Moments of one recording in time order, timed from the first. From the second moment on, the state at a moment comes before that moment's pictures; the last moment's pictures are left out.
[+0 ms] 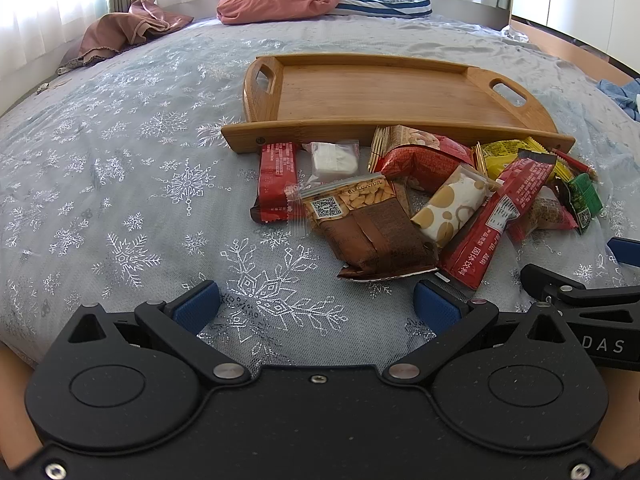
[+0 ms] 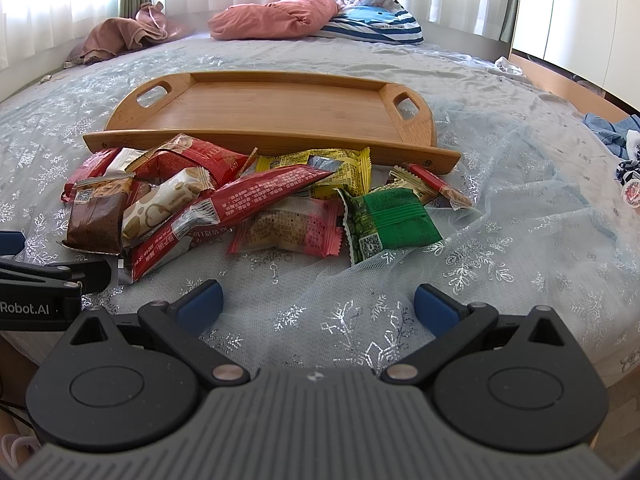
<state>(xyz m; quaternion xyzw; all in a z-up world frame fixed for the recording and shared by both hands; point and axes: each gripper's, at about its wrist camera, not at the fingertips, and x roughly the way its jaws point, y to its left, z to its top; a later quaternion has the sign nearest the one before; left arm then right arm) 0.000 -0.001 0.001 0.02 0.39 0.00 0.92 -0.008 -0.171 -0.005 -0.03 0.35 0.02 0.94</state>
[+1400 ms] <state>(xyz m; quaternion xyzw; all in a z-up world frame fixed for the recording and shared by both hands) 0.000 -0.001 0.004 0.01 0.39 0.01 0.92 0.008 -0.172 0.004 -0.04 0.40 0.02 0.92</state>
